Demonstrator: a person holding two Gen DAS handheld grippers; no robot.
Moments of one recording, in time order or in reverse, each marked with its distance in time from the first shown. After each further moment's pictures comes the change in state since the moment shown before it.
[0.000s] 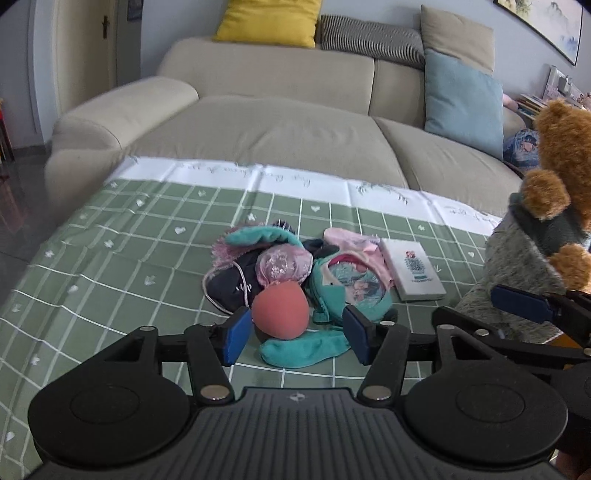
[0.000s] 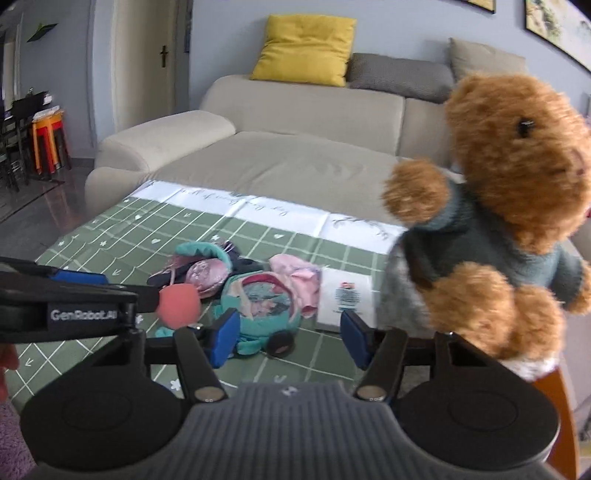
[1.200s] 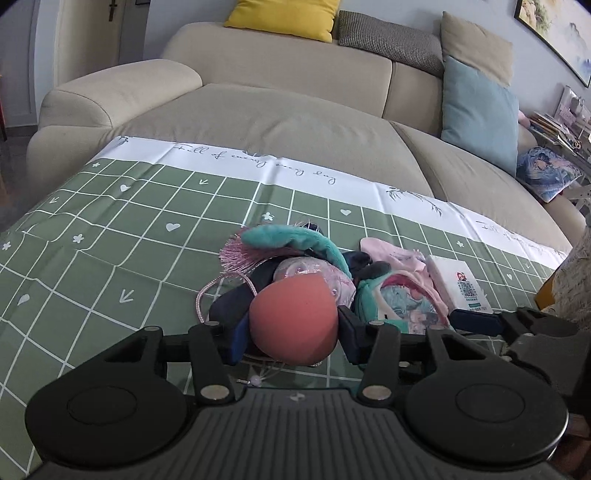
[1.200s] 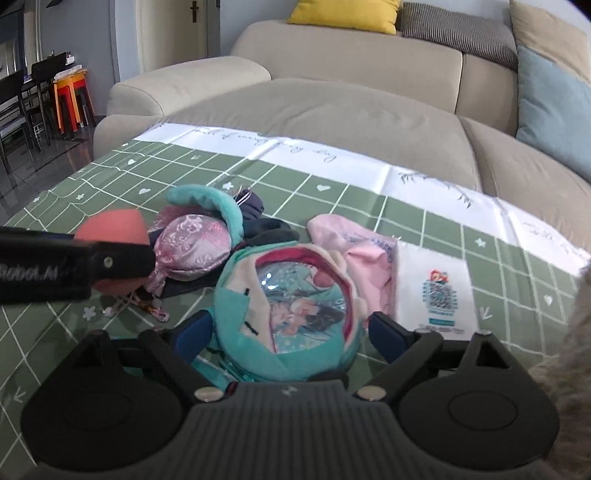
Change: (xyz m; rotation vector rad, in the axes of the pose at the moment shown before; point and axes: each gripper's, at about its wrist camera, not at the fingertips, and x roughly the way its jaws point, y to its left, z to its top) left arm 0.074 0.043 0.006 -0.066 -0.028 -0.034; right arm 0.161 0.014 -0.003 -0.042 0.134 0.108
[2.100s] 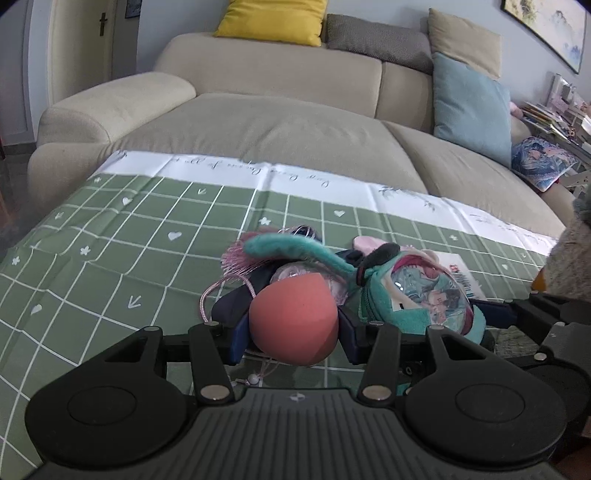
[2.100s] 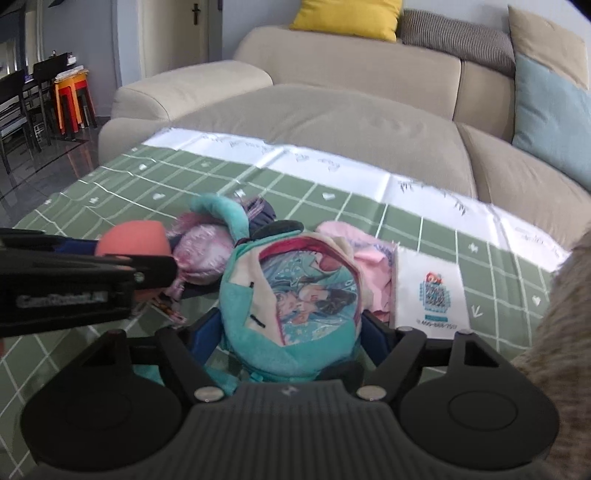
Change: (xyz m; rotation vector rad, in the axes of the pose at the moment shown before) left arm -0.017 -0.009 -0.002 0.057 -0.024 0.009; right arm -0.034 0.012 0.002 -0.023 -0.025 -0.014
